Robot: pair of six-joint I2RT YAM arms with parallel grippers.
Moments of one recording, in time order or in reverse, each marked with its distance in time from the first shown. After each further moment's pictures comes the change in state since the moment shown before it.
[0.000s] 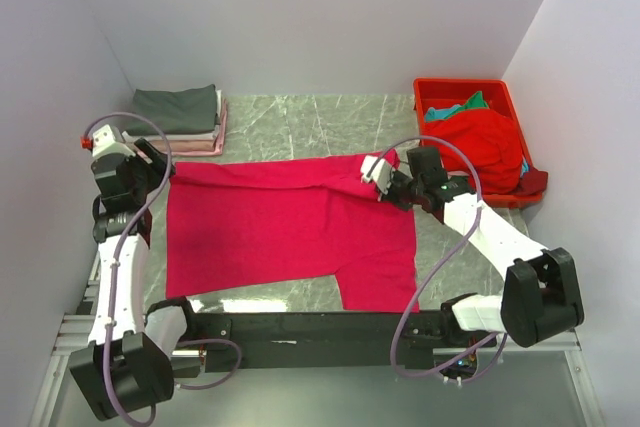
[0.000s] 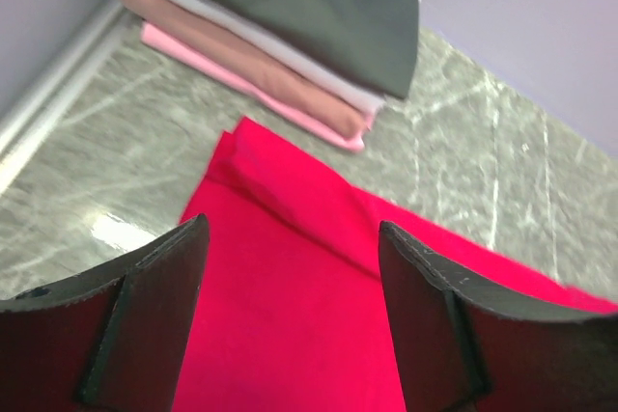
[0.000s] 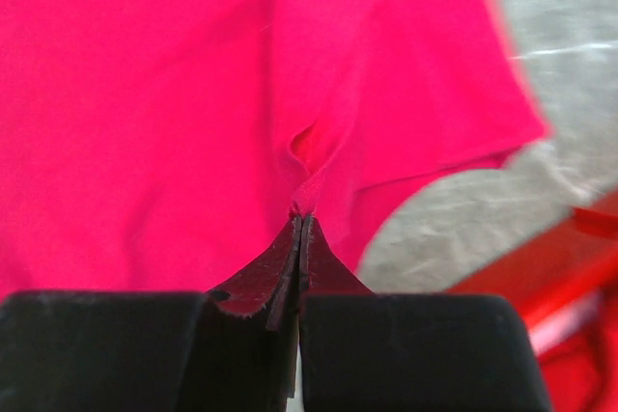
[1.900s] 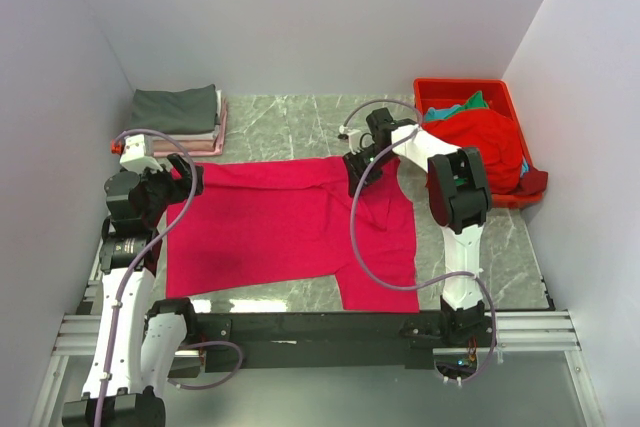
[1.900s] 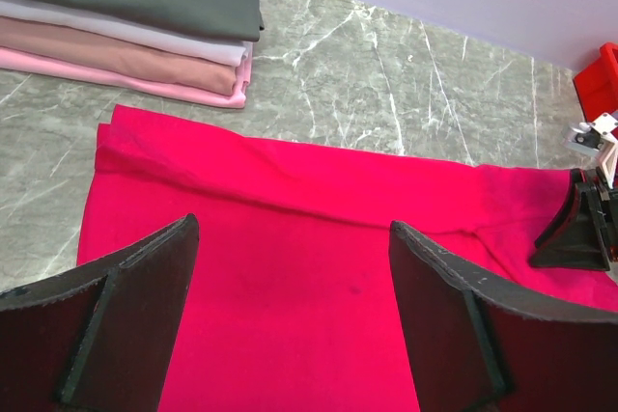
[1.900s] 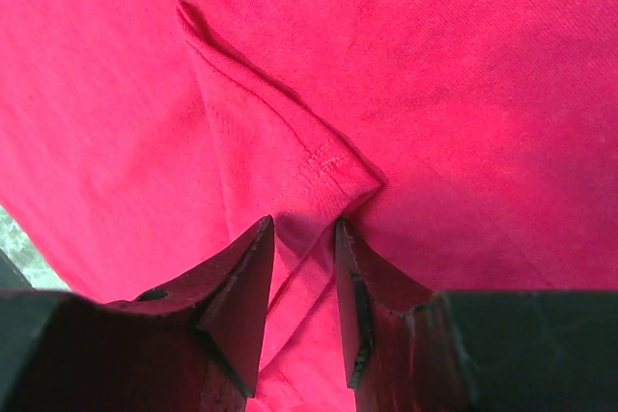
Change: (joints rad) left arm -0.167 -0.235 -0.056 -0.095 0.153 0.097; right arm -0.007 0.864 0.772 -0.420 -0.245 0.502
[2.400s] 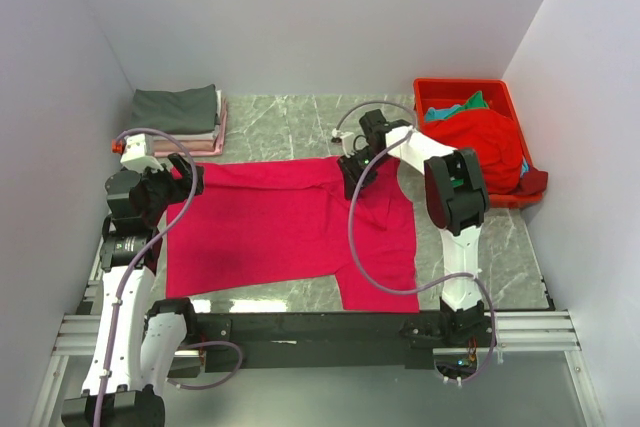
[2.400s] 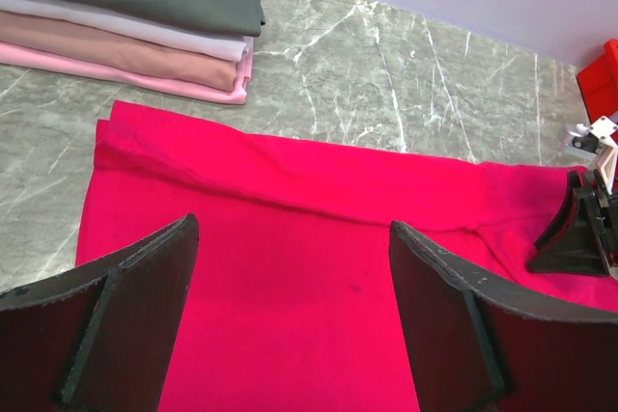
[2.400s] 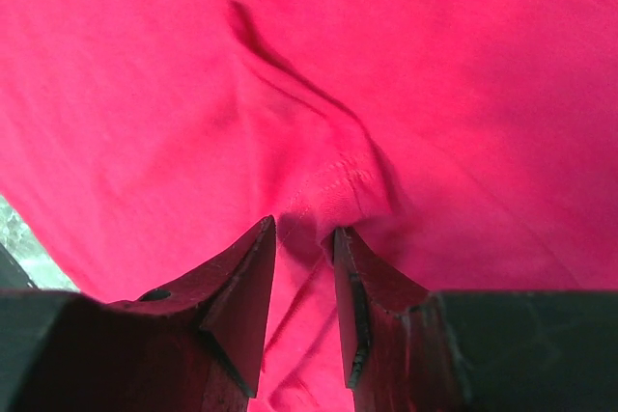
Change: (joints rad) left arm 0.000 0.013 0.000 0.000 0.001 0.000; right arm 0.032 -0.005 0.000 -0.015 0.008 -0.018
